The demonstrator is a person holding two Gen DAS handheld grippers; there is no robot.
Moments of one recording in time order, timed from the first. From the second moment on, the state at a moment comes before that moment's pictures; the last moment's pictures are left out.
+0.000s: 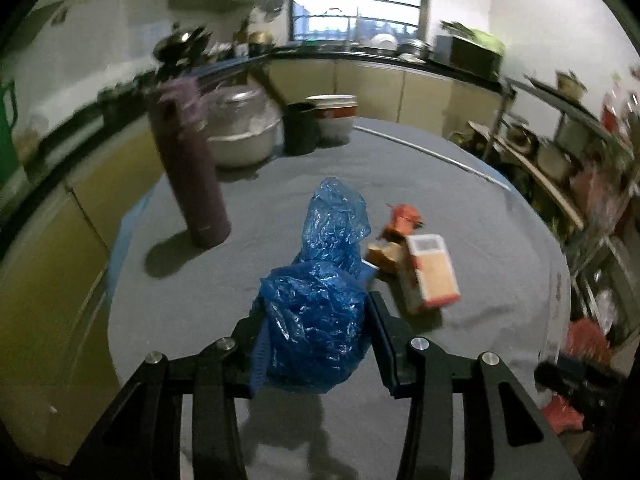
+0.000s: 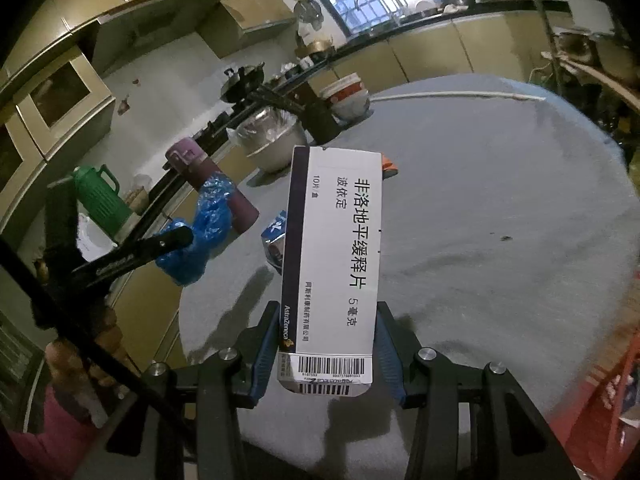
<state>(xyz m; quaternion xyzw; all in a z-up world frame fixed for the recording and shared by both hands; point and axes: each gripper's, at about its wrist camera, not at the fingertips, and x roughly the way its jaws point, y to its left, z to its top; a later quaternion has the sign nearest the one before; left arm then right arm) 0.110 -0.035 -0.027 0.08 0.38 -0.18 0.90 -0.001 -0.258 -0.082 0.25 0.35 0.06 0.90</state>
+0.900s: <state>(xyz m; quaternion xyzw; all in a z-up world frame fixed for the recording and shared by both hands) 0.037 -0.088 -0.016 0.17 0.35 -0.18 0.90 -0.044 -0.282 -0.074 0.26 0.33 0.04 0.91</state>
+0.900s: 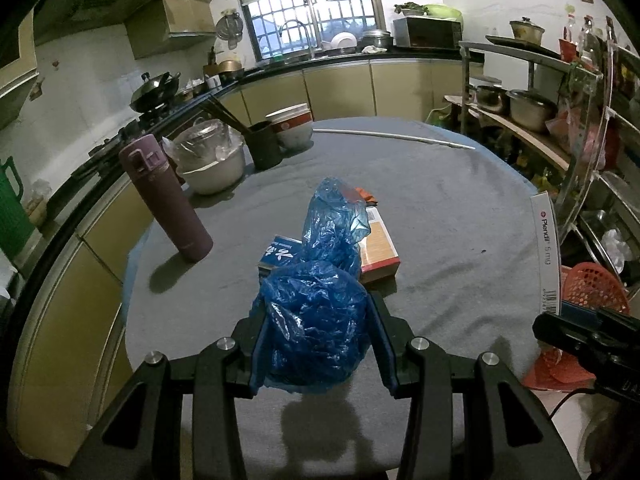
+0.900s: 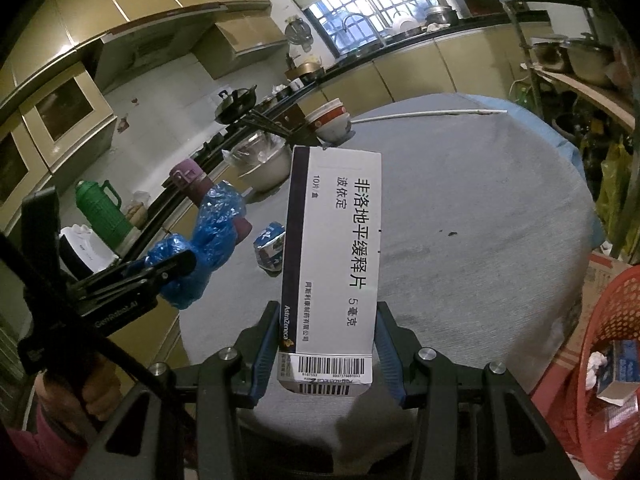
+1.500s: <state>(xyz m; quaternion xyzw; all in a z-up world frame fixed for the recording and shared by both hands) 0.019 -0.115 -0.008 0.20 0.33 -0.19 0.90 -0.062 -0.296 -0.072 0.28 0.31 0.04 0.91</state>
